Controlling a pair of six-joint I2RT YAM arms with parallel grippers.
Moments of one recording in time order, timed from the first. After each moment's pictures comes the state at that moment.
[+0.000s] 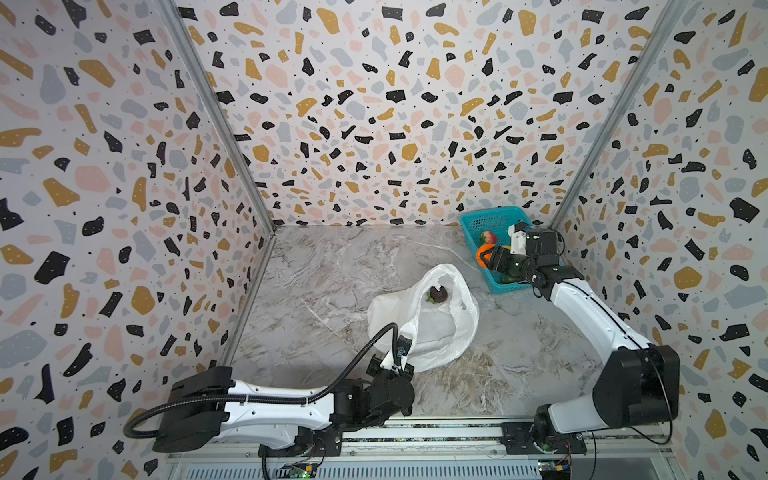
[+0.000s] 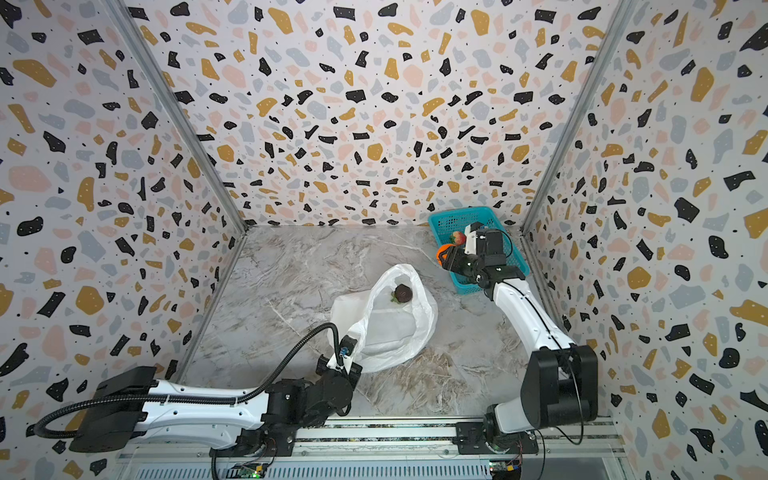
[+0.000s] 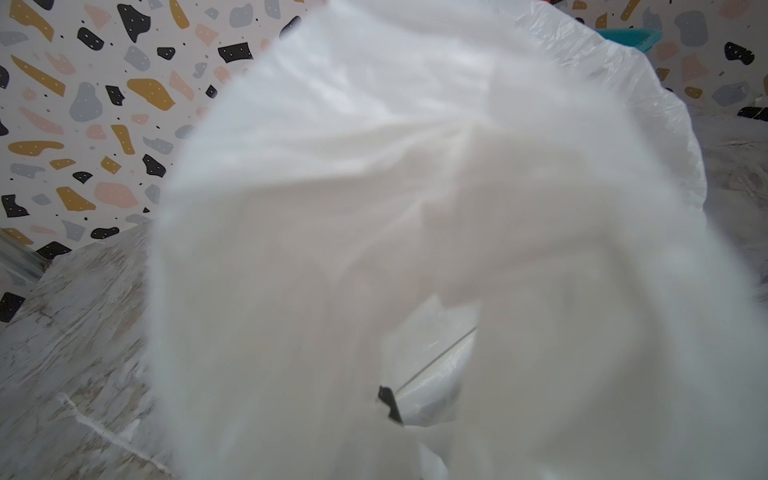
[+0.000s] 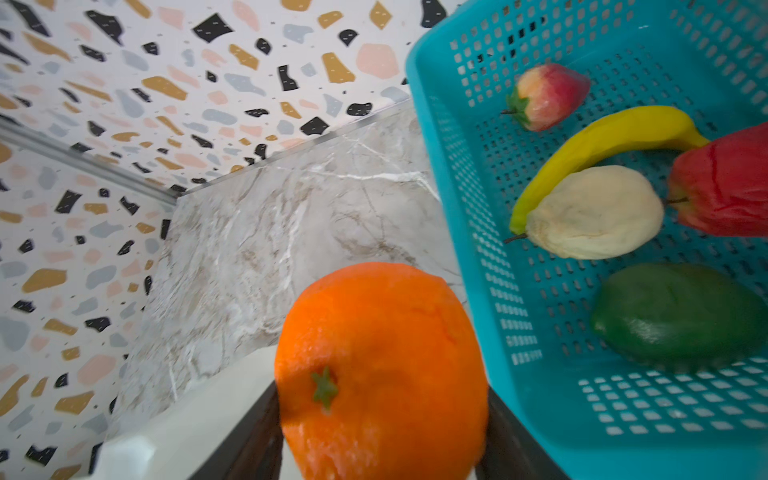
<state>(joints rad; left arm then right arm) -1.42 1.12 0.45 0.06 -0.99 -0.35 0.12 1.49 1.17 -0.32 -0.32 0.42</state>
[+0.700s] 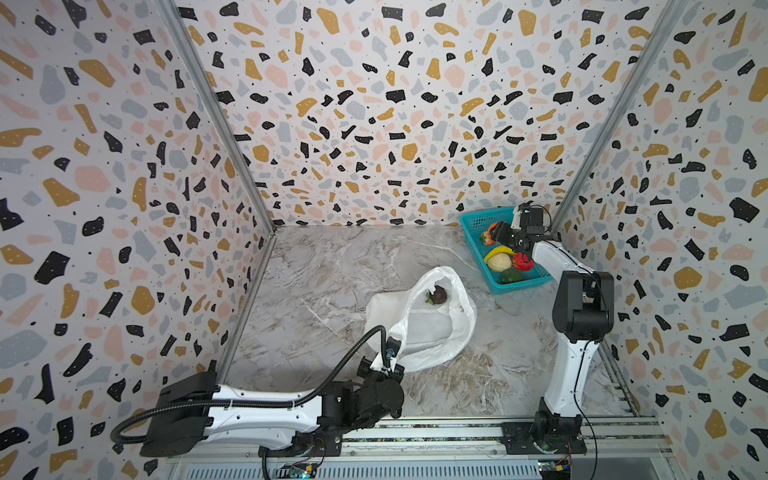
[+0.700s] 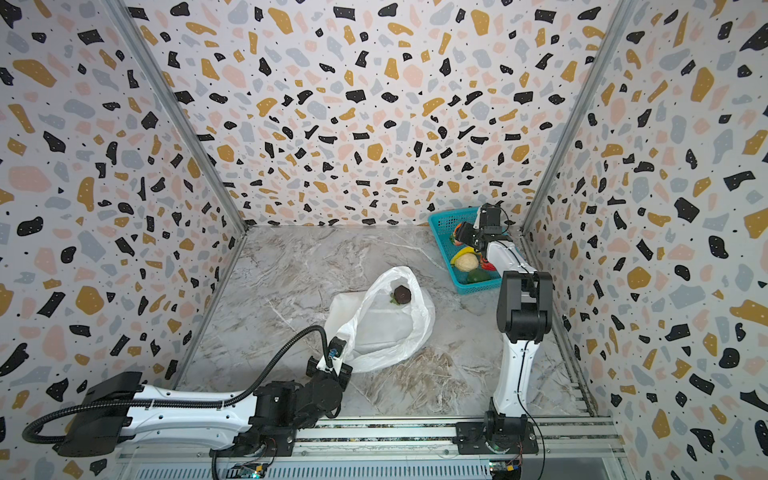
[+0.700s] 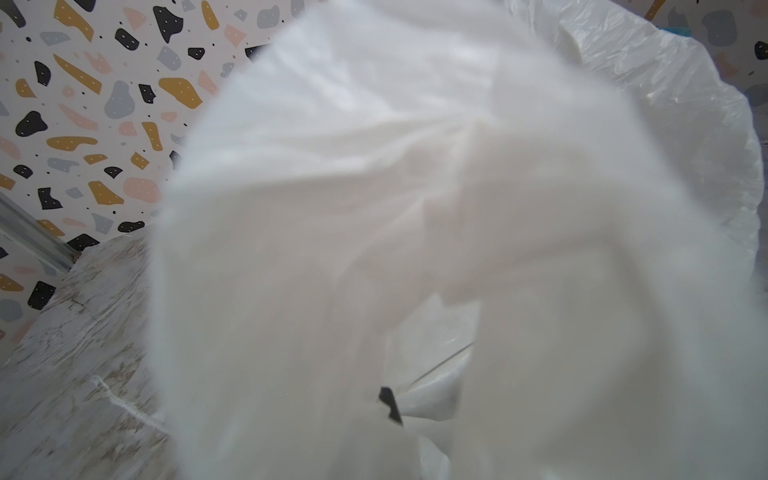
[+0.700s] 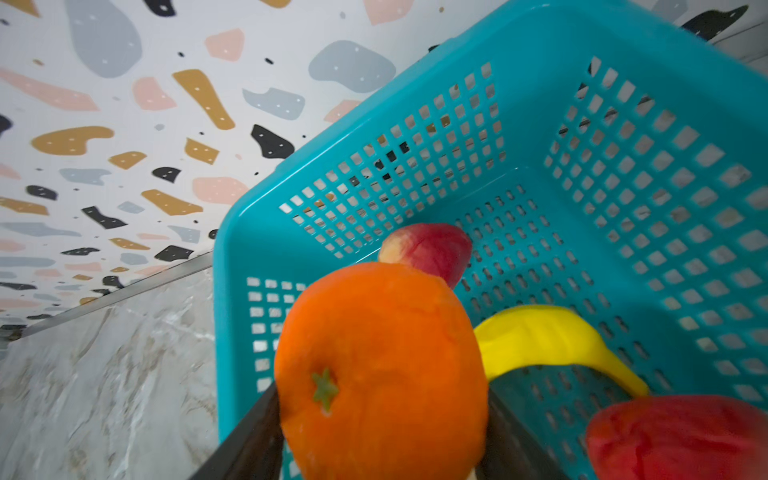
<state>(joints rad) -1.42 1.02 0.40 0.02 -1.02 -0.36 -0.01 2.14 1.72 -0.22 -0.20 0.38</state>
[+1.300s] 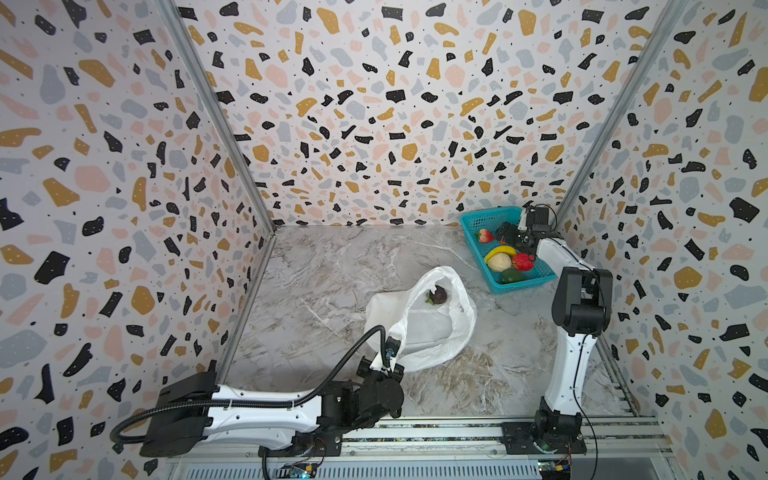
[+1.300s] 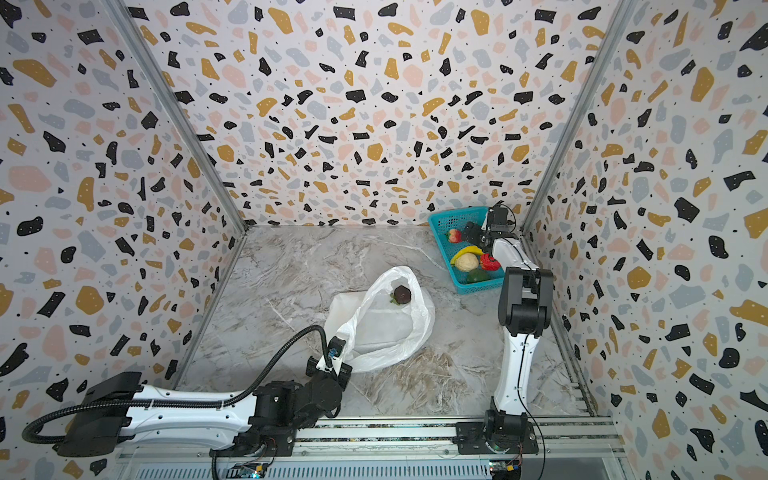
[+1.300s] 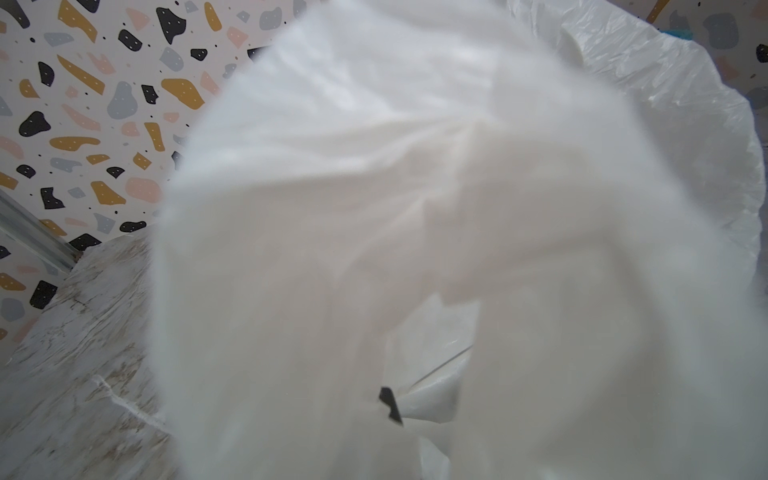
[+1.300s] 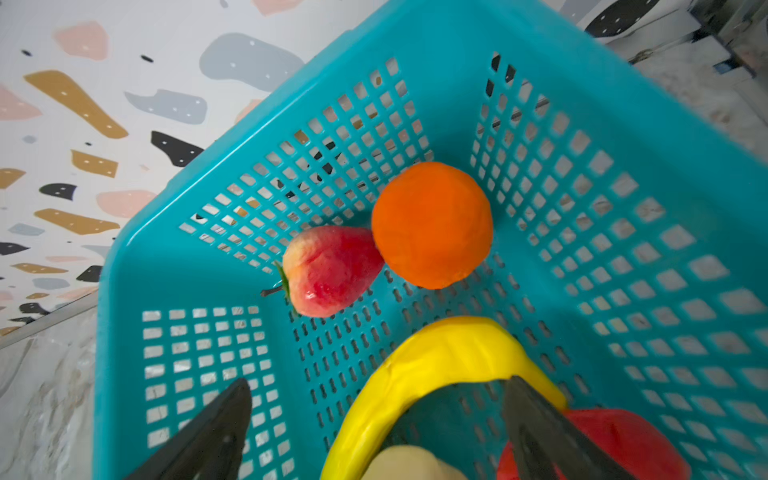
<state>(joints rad) -1.42 1.02 0.40 0.02 -1.03 -0.36 -0.05 2.17 1.77 -0.31 -0.18 0.36</state>
